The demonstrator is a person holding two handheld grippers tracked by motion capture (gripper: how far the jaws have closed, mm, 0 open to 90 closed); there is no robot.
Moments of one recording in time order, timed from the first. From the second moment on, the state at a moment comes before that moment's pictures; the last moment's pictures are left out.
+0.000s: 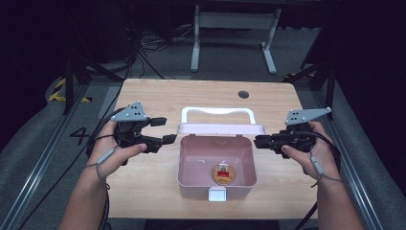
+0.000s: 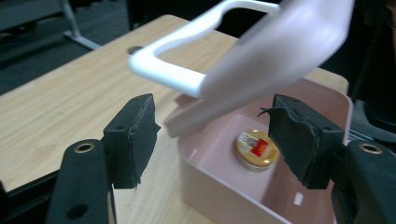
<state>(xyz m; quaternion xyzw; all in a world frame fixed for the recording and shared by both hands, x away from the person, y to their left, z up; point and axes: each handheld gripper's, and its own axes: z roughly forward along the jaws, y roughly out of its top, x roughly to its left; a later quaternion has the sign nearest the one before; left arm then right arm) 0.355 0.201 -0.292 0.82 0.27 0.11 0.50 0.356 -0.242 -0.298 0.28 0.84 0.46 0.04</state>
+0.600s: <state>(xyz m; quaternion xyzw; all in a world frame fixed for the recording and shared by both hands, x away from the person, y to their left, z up) 0.377 0.246 -0.307 0.78 0.35 0.16 0.49 0.348 -0.240 -0.296 0.26 0.86 0.43 0.03</state>
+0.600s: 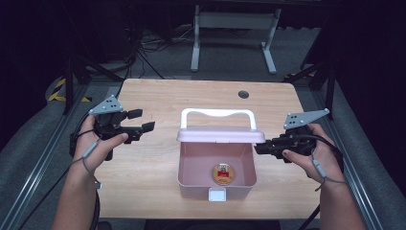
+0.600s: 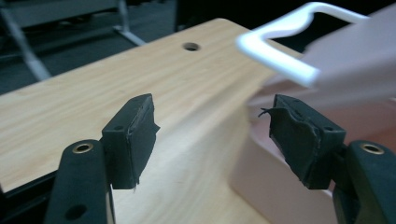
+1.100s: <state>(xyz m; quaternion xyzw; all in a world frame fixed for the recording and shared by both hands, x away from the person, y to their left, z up) 0.395 0.269 -0.326 0.78 0.38 0.18 0.47 0.344 -0.238 -0.299 0.26 0.87 0.41 0.01</state>
